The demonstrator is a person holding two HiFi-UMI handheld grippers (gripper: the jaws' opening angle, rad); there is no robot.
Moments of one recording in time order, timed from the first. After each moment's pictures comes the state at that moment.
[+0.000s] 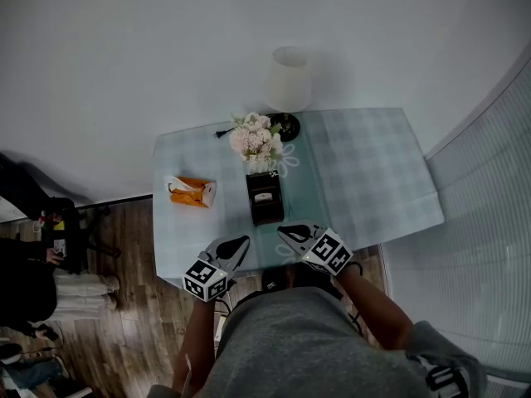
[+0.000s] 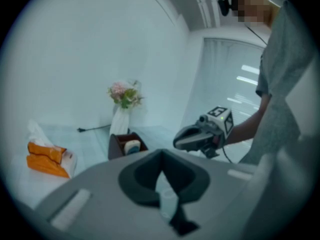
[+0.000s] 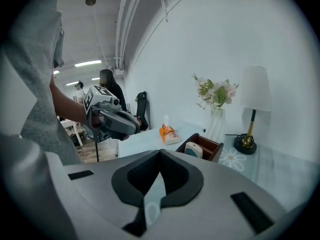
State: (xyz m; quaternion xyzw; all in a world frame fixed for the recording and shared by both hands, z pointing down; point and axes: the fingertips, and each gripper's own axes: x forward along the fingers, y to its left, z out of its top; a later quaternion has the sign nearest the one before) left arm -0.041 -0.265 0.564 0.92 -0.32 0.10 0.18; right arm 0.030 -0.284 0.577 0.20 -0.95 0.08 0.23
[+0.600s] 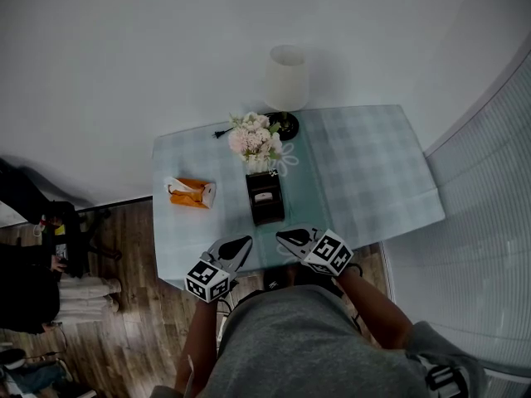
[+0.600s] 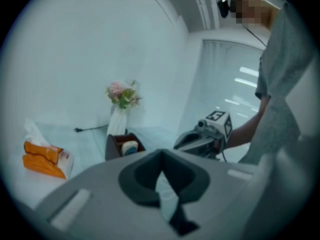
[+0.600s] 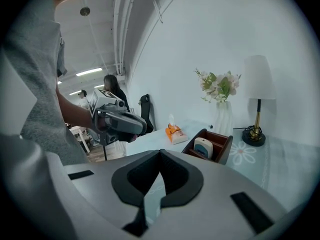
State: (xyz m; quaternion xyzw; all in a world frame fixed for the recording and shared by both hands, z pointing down) left arm -0.037 -0.265 0.562 0.93 -0.31 0.09 0.18; right arm 0.023 -0.272 0.580 0.17 -0.95 0.12 0.21
